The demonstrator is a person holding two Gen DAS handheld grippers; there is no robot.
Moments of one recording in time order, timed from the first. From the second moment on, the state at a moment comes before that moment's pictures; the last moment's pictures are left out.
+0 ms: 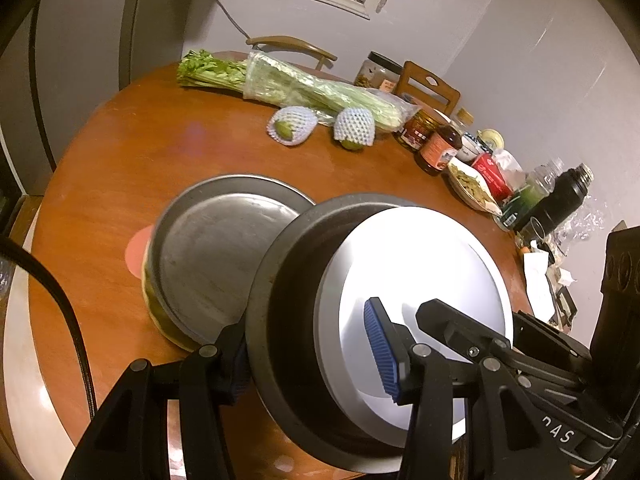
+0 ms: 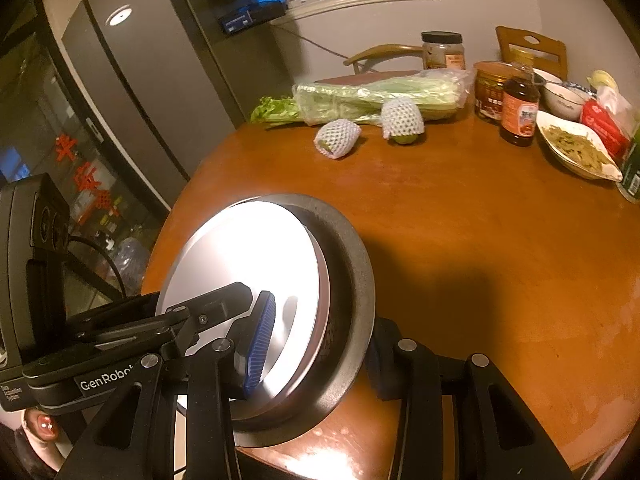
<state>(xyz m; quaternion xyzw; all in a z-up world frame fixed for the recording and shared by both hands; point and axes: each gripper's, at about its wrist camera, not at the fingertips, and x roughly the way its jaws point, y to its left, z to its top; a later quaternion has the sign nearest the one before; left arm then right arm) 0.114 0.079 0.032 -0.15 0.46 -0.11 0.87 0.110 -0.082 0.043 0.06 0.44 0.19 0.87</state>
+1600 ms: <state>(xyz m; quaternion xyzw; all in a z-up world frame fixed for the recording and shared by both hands) 0.159 0.137 0.022 -0.14 0.47 -0.03 0.87 0.185 -0.014 0.025 0.05 0.46 0.25 0.85</state>
